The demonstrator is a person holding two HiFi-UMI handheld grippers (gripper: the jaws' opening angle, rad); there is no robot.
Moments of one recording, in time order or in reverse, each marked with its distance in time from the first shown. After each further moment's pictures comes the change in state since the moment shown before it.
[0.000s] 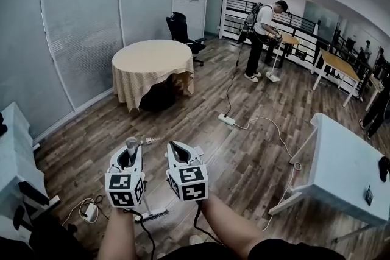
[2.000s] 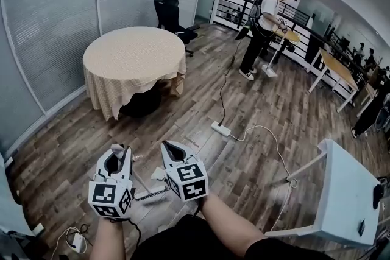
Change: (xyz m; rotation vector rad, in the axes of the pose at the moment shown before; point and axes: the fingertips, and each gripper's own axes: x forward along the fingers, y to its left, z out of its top) left arm 0.385 0.126 -0.012 -0.091 -0.056 -0.119; right arm 0.382 -0.188 -0.032 -0.002 0.157 0.053
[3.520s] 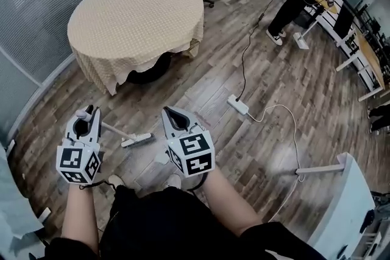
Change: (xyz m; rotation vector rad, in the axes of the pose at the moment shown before) left arm 0.300 0.171 -0.050 0.106 0.206 0.125; right arm 0.267 -0.202 -0.007 0.090 0.113 0.098
